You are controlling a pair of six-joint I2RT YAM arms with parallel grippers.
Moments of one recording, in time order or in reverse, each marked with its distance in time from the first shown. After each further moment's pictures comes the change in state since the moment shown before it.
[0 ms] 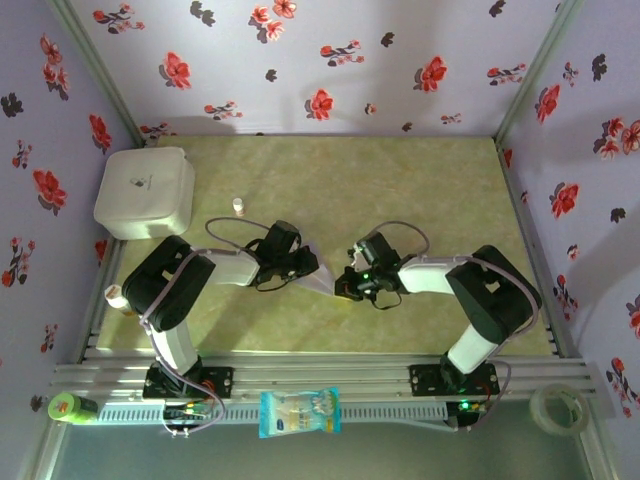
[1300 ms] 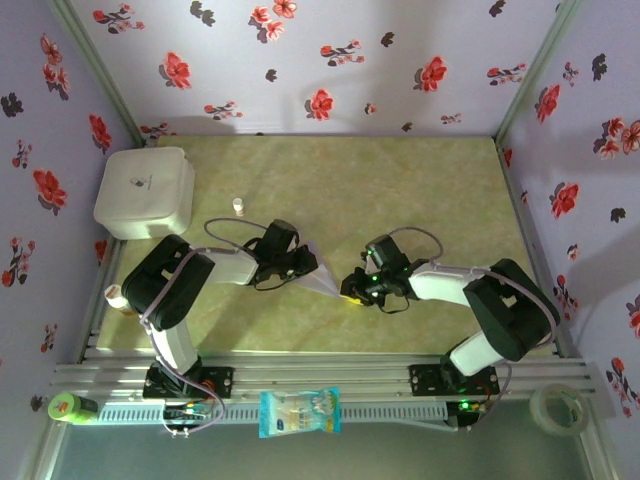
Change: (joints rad) left arm 0.019 0.002 -0.001 0.000 0.039 -0.020; right arm -0.018 -0.115 -0.054 -0.065 0.043 0.151
